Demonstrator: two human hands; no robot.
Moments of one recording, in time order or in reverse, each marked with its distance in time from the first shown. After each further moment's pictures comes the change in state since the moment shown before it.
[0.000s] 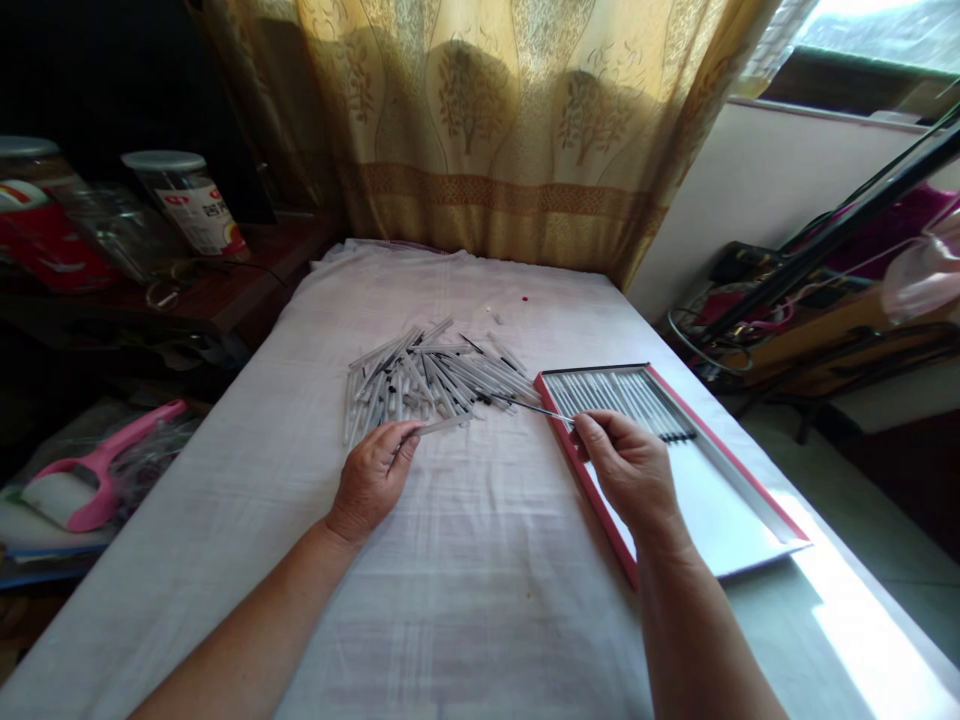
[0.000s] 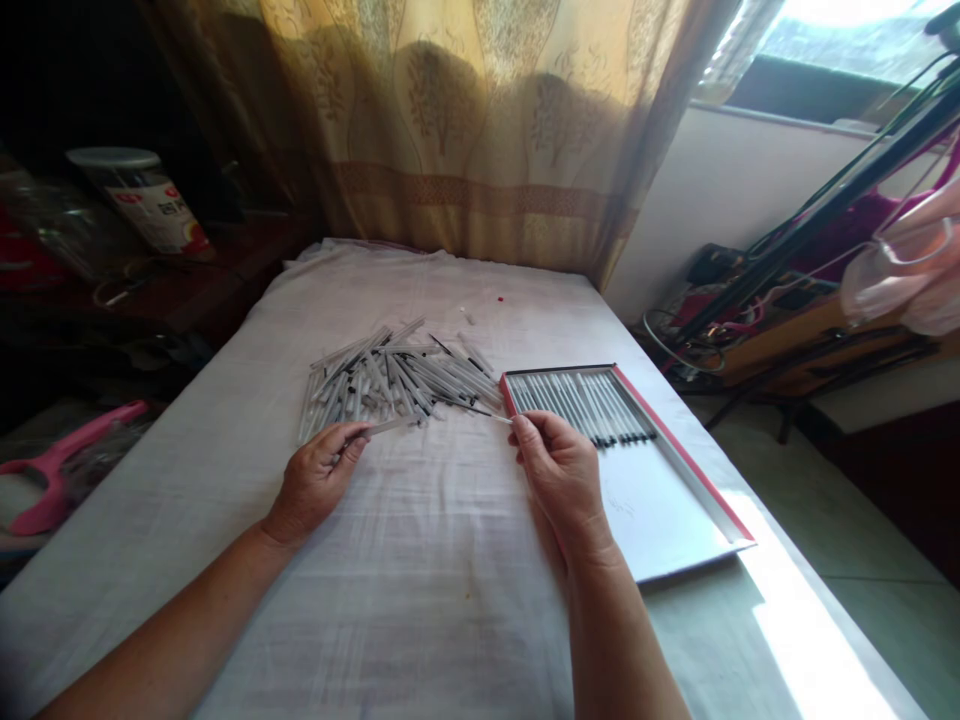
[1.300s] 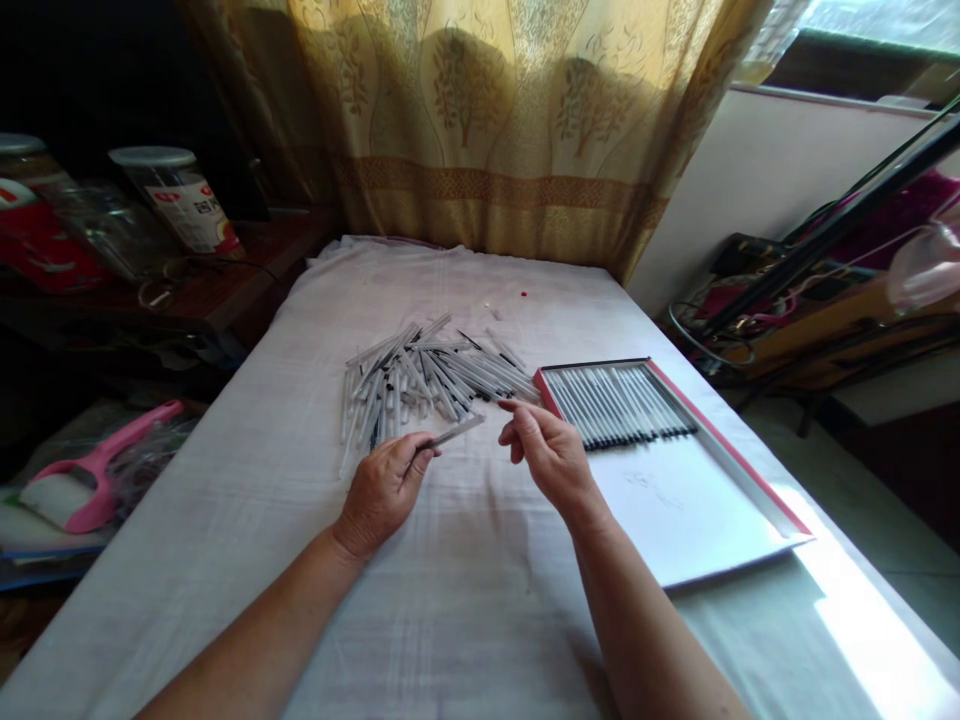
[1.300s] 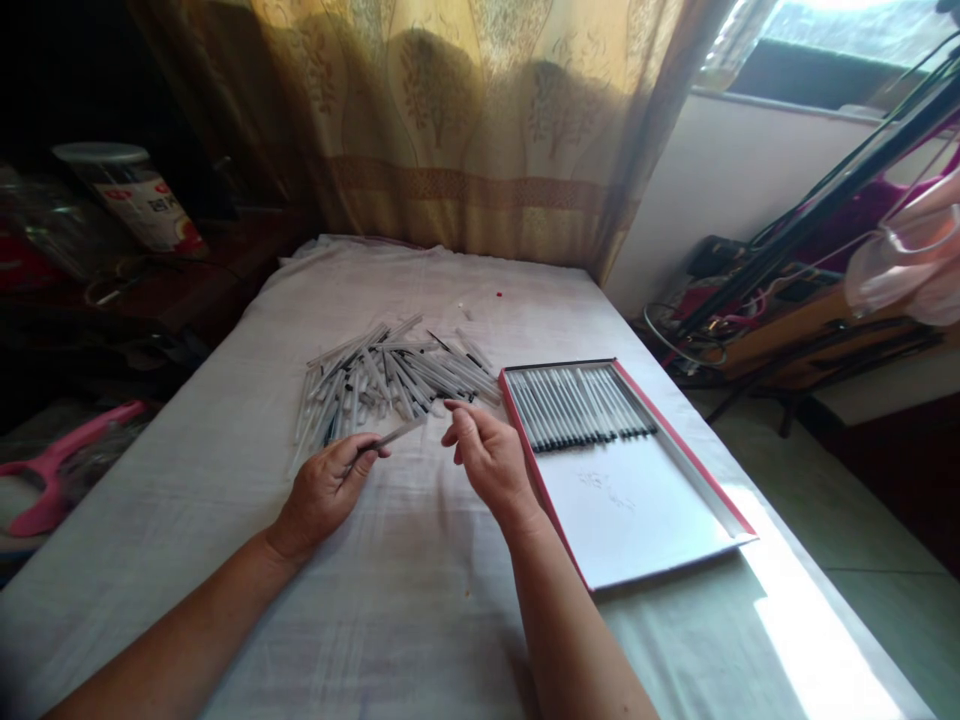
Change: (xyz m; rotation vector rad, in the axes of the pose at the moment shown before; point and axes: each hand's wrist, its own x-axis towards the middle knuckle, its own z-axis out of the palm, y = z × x) left_hand -0.007 0.018 0.003 -0.083 -0.129 0.003; right_hand -0.002 0.008 0.057 0.029 -0.264 -0.045
